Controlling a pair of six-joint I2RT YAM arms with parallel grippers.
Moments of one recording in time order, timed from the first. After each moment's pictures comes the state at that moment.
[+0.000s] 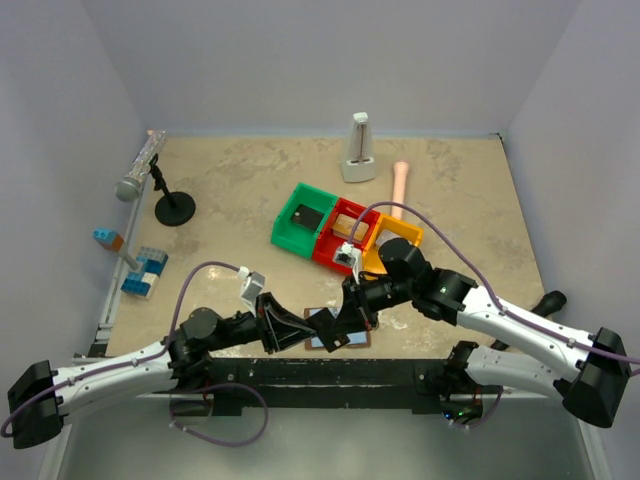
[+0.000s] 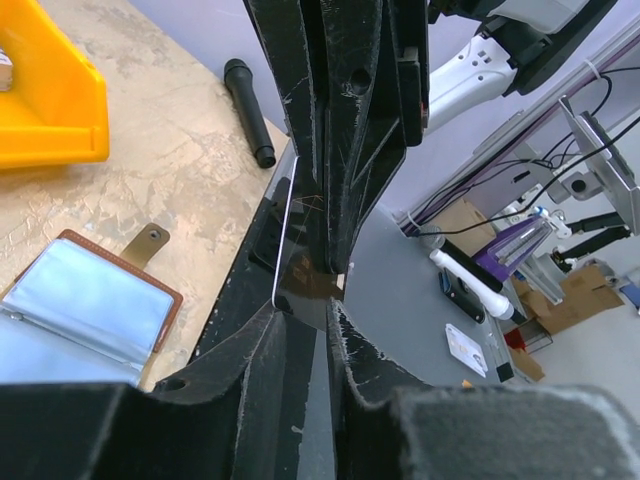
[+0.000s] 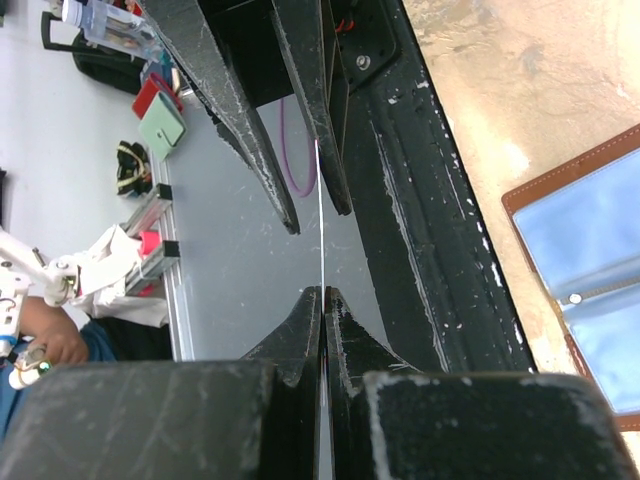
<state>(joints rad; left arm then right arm) -1.08 0.50 0.05 0.59 0.26 -0.75 0.91 1.00 0.73 -0.31 -0.73 0.51</state>
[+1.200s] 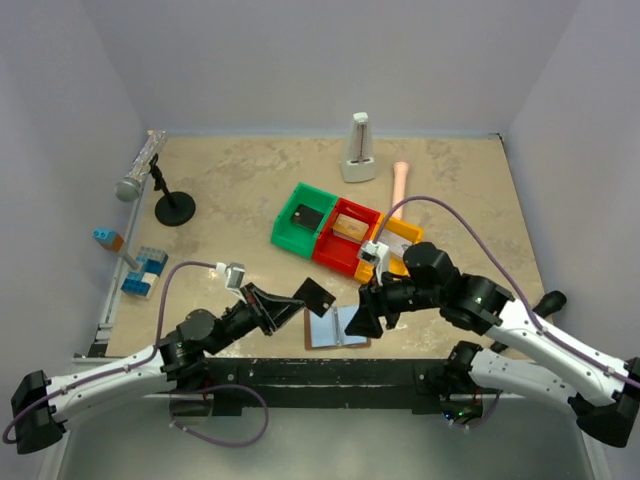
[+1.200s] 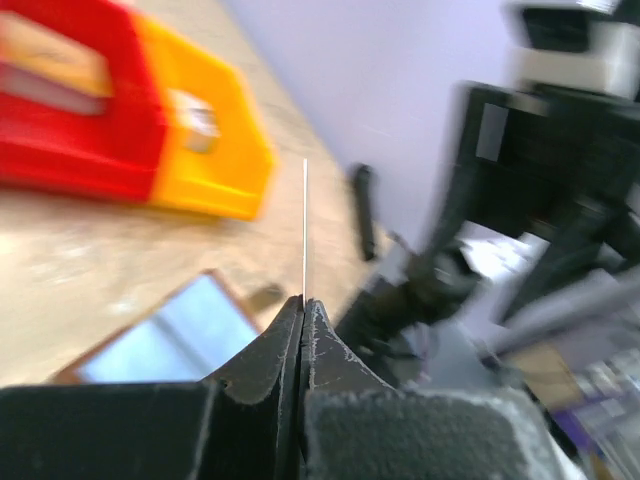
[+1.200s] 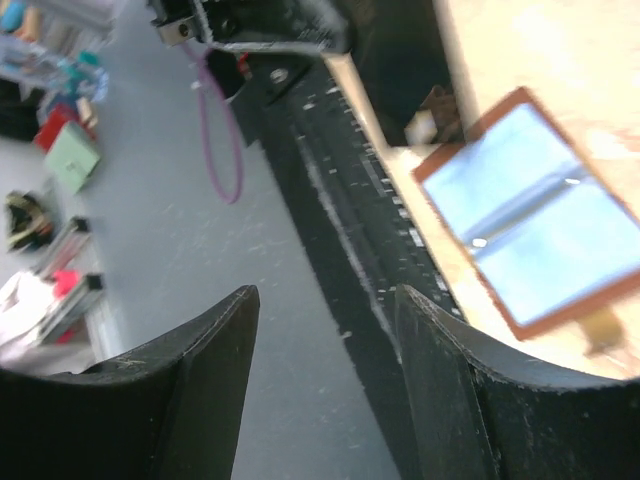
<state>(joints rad) -1.08 0.39 0.05 0.48 -0.05 -0.79 0.91 0.85 0.81 -0.57 -0.52 0.42</state>
